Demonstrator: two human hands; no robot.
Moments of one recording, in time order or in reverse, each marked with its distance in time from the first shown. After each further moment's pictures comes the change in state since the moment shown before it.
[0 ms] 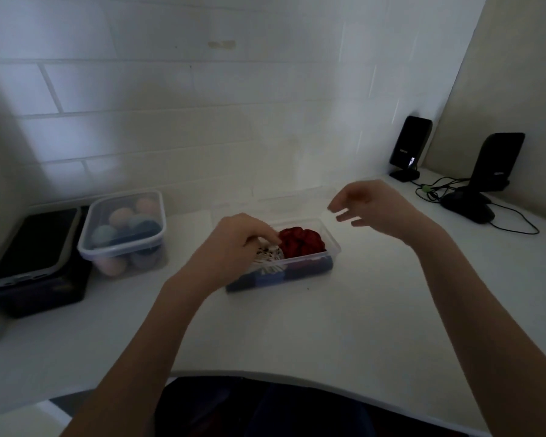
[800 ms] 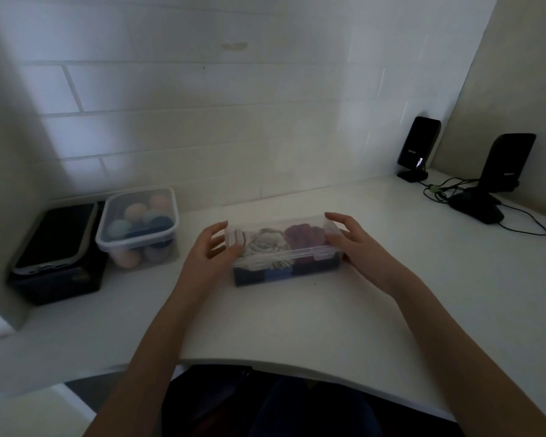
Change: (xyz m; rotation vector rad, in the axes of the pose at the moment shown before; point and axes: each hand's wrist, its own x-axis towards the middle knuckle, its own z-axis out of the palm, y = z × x) left_hand -0.042 -0.061 0.020 -0.695 0.275 -0.481; right_hand -0.032 0.040 0.065 0.385 -0.077 0.075
